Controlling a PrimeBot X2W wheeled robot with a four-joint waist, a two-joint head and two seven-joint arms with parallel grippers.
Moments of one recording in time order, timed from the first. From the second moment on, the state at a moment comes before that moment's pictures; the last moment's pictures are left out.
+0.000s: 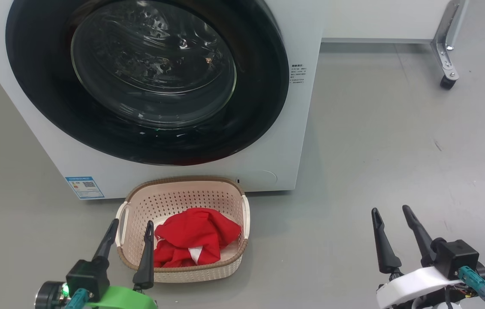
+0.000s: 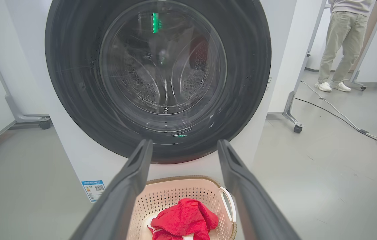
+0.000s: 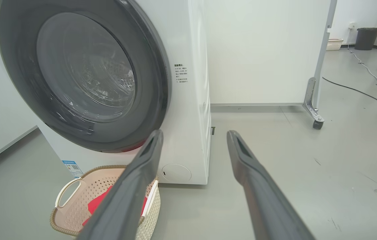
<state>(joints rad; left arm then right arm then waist) 0.05 0.09 -0.25 0.09 -0.32 0.08 -0.19 0.07 -0.07 0.15 0.16 0.30 0.05 -0.25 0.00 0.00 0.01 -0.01</state>
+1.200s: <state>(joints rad) 0.10 0.06 -0.23 0.24 -0.57 0.05 -0.15 0.14 -0.03 0.12 0.30 0.55 0.06 -0.19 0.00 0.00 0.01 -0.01</state>
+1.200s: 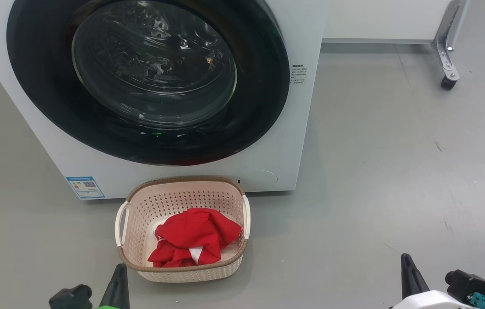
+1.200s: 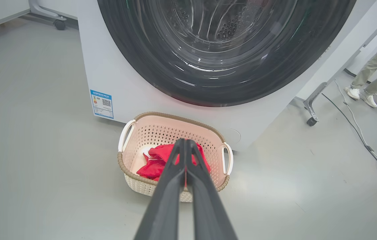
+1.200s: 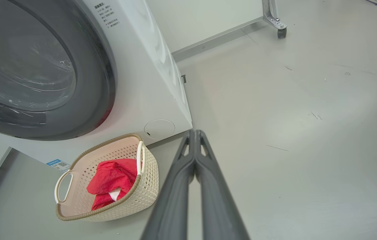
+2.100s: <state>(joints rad) 0.07 0.06 -0.15 0.24 -0.94 0.00 -0.08 0.08 -0.04 0.05 0.30 0.92 0.08 -0.10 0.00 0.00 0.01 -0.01</state>
